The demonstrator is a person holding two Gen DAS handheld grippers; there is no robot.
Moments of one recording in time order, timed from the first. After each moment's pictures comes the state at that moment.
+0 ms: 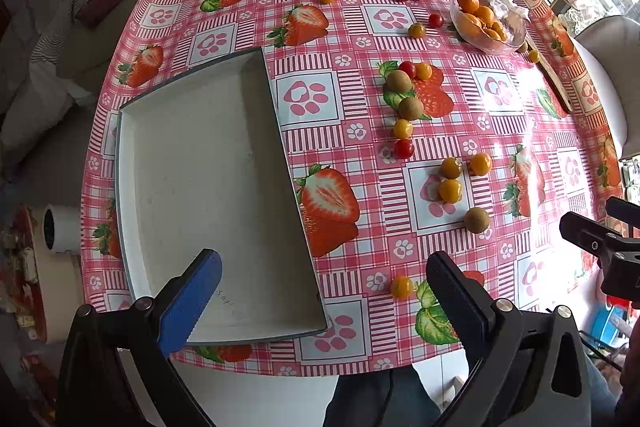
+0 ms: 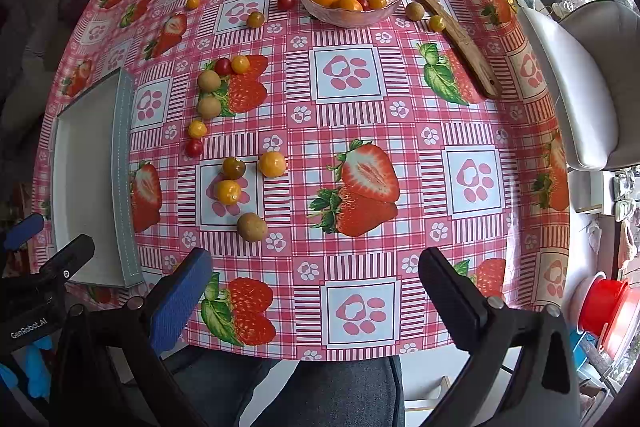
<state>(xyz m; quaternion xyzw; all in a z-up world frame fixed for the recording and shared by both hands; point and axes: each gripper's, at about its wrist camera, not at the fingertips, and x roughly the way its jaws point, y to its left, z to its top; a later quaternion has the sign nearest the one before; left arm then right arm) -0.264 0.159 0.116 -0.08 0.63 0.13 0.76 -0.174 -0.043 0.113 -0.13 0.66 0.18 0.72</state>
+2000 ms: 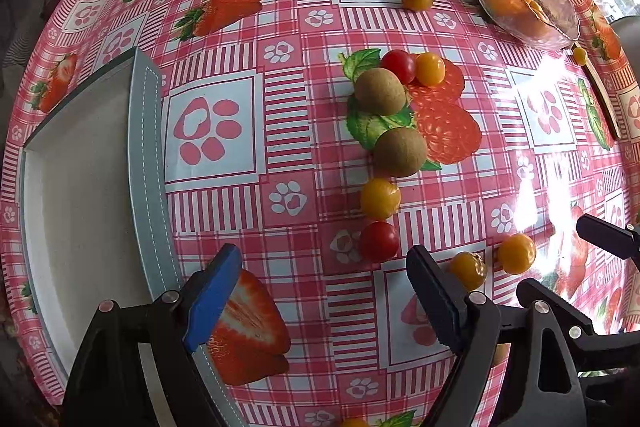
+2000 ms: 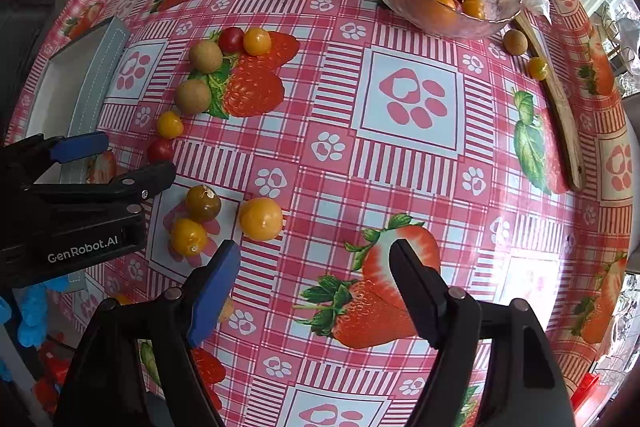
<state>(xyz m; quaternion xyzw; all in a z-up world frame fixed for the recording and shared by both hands) -0.162 0.145 0.008 -0.10 0.65 0.13 0.74 -0.131 -0.007 0.030 -0.22 0.63 0.29 0.69</state>
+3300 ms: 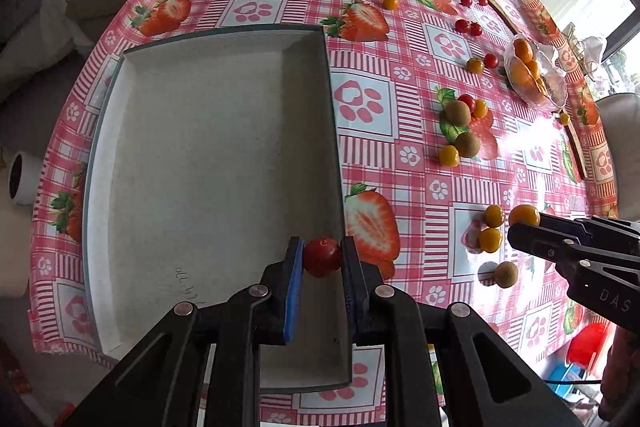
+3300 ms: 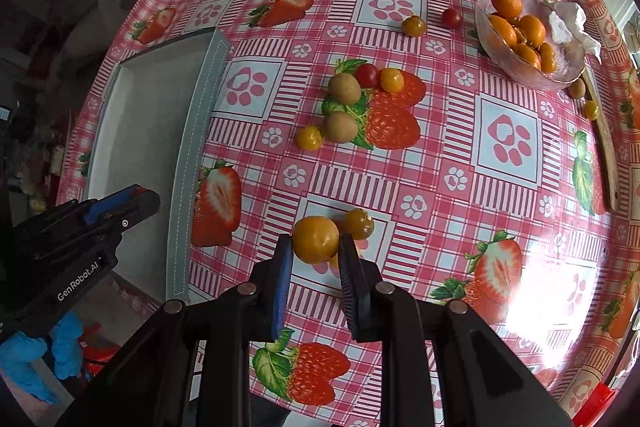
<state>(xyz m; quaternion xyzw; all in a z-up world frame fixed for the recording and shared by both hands) -0.284 0.227 0.065 -0.20 0.59 0.17 0.77 -0.174 0.059 0.073 -0.17 0.64 0.36 0.66</state>
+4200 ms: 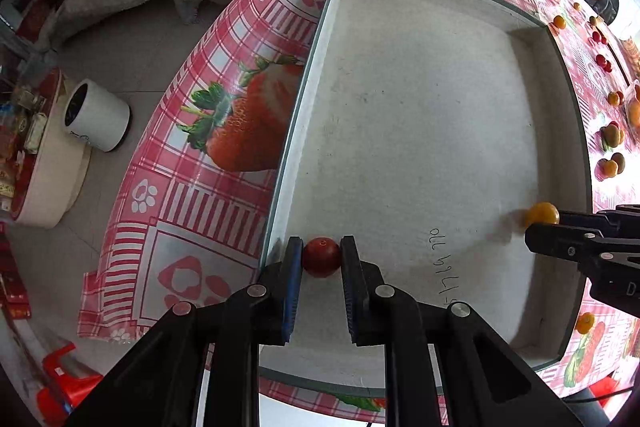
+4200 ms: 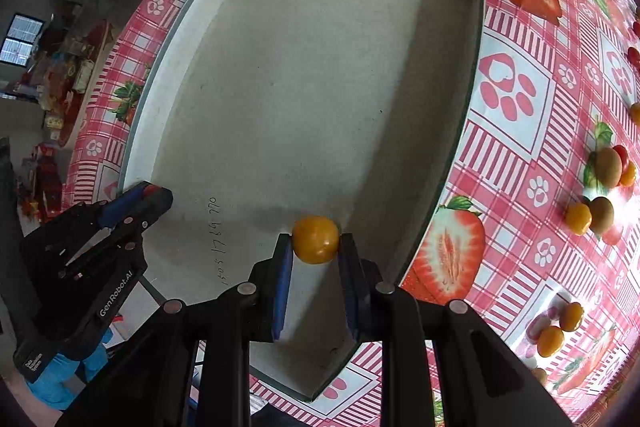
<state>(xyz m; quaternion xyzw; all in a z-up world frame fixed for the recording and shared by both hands) -0.391 0.334 0.011 -0.22 0.59 0.30 0.72 -0.267 0.217 0.014 -0.26 0.66 0.43 0.56</state>
